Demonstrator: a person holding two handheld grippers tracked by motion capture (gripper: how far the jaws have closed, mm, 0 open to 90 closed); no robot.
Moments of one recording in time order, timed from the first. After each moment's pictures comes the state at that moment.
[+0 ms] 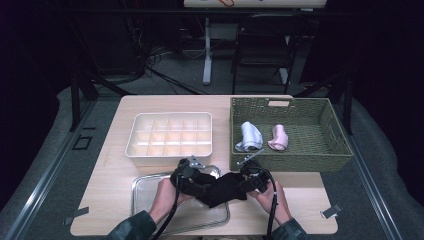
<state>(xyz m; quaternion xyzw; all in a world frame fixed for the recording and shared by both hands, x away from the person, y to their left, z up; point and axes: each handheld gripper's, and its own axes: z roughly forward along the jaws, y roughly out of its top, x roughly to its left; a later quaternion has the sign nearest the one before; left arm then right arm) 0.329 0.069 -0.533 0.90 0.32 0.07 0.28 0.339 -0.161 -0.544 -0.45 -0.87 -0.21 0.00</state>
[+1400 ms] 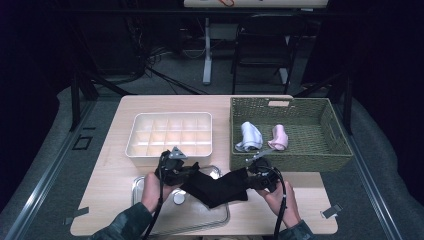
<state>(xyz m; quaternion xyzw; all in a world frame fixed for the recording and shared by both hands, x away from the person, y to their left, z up) 0.339 0.127 -0.509 0.86 0.37 0.08 0.34 0.320 -0.176 -0.508 -0.46 -0.85 -0.24 -0.06</state>
